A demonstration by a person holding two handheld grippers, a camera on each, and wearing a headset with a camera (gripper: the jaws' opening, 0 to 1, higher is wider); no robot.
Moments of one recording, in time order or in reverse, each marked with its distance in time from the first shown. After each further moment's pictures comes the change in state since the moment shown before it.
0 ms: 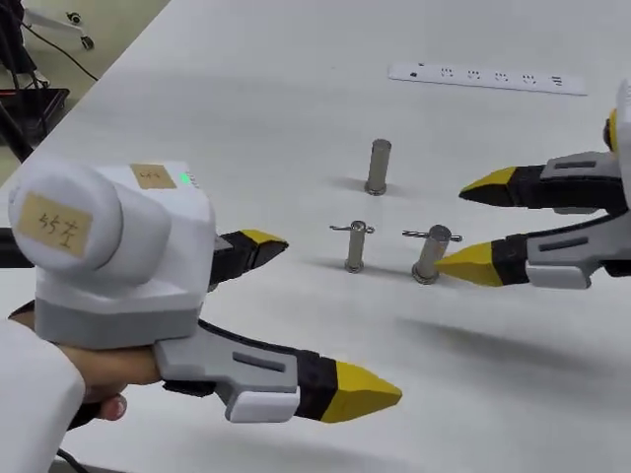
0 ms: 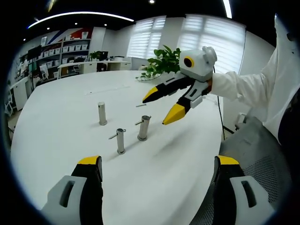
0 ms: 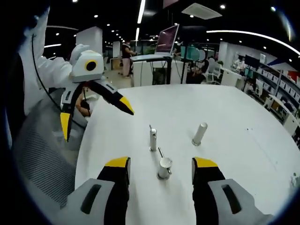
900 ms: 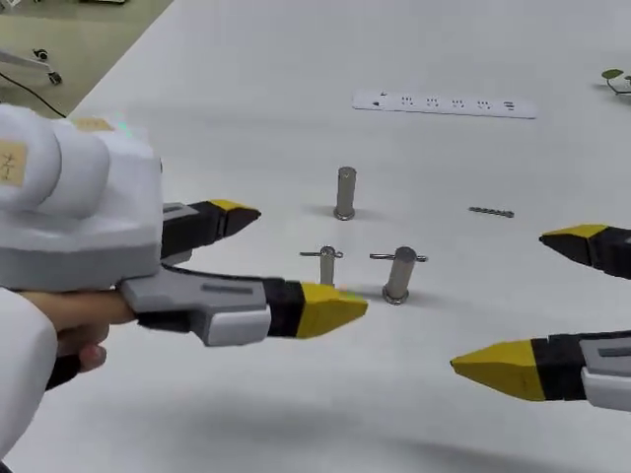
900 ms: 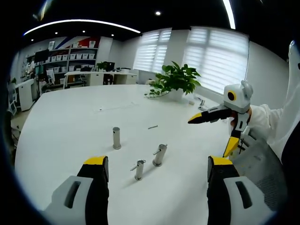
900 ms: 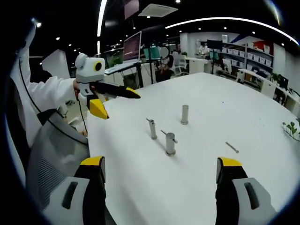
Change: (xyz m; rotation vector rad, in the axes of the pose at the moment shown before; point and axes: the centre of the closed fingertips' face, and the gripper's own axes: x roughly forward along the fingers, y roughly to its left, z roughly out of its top) left arm 0.001 0.040 0.066 -0.014 -0.140 0.059; right arm -0.057 0.021 -0.025 0.273 -0.021 -0.184
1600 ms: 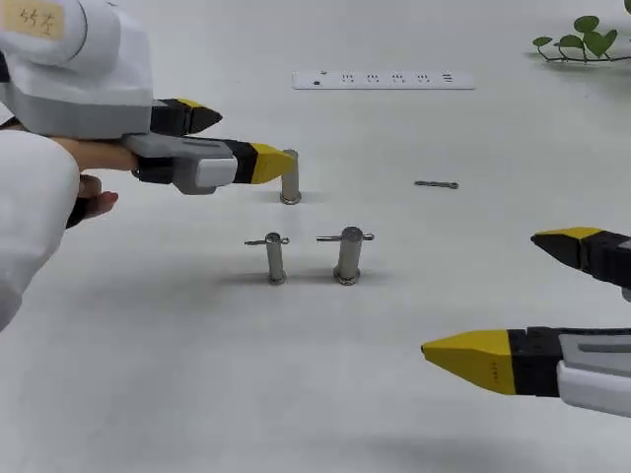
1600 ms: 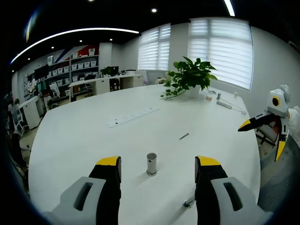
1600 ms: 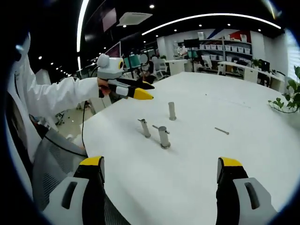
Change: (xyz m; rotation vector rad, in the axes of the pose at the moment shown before) left arm 0.072 0.079 0.032 0.146 0.079 0.071; right arm -0.022 0.001 -0.018 0.175 -0.057 -0.109
